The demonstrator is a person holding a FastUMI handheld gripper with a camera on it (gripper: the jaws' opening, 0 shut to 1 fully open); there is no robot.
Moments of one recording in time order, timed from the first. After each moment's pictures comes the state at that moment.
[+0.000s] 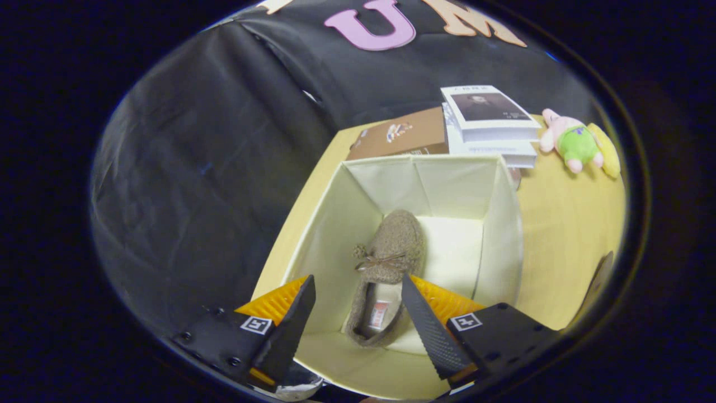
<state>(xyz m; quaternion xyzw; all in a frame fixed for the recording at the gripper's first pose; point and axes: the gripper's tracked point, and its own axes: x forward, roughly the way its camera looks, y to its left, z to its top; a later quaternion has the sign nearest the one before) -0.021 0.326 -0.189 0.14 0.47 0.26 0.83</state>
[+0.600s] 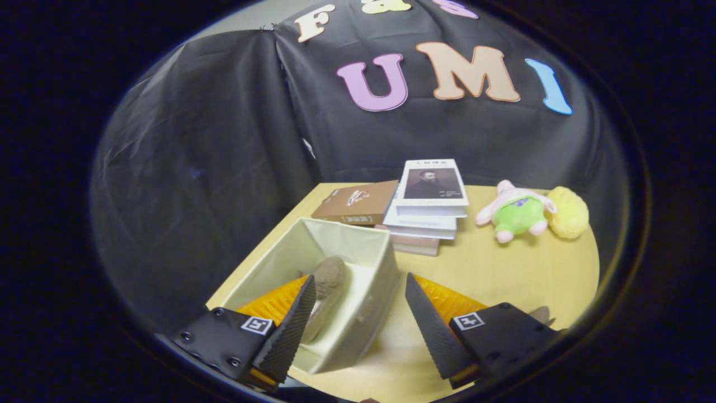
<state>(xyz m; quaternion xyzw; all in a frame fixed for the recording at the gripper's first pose) 0.012 0.173 -0.135 0.05 0.34 0.21 0.91</state>
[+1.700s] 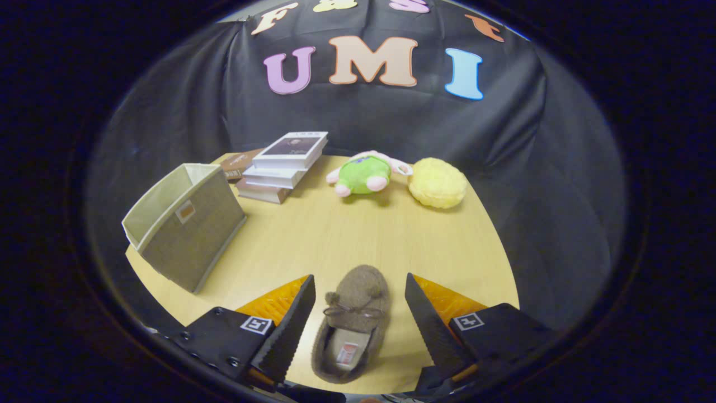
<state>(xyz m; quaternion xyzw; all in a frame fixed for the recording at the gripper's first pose) -0.042 -0.120 -0.215 -0.04 0.38 0.06 0.92</state>
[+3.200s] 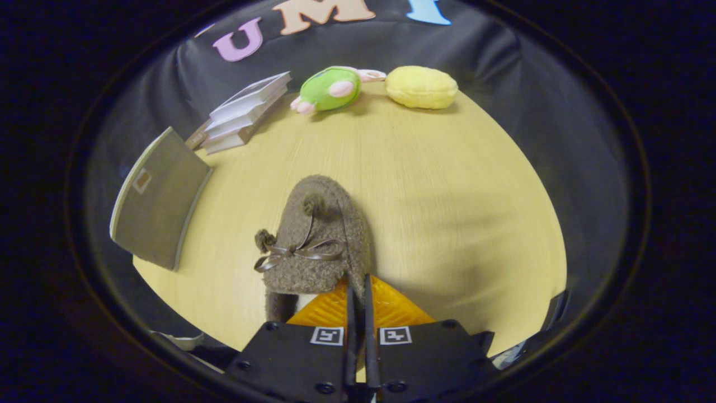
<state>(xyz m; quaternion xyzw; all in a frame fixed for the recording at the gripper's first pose) -0.088 -0.142 -0.329 0.07 0.53 0.02 0.85</state>
